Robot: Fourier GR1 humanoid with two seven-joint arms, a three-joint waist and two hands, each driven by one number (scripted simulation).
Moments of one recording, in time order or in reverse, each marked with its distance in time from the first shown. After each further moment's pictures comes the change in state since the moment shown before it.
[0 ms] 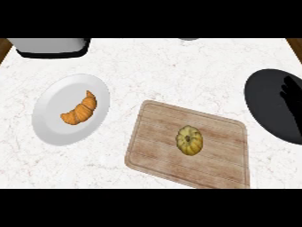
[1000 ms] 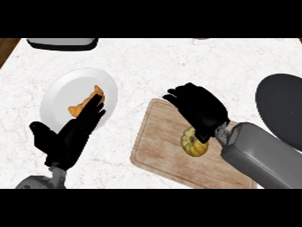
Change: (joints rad) left arm -0.152 -0.325 -0.370 -0.014 0.219 -0.283 0.075; right arm -0.572 0.037 0.791 -0.073 0.862 0.320 0.264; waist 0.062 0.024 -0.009
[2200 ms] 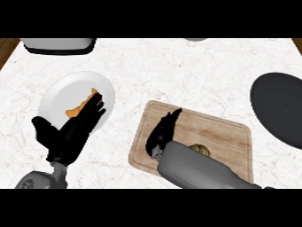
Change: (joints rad) left arm -0.020 -0.018 0.034 0.071 0.022 -0.047 -0.020; right arm -0.080 0.439 0.233 0.457 0.110 0.791 0.593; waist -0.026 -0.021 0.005
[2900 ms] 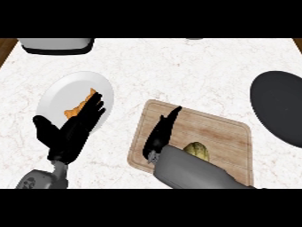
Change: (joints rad) left arm -0.005 -0.016 0.021 0.025 -0.010 -0.018 -0.008; right arm 0.003 0.024 0.023 0.003 0.073 0.102 0.072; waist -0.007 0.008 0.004
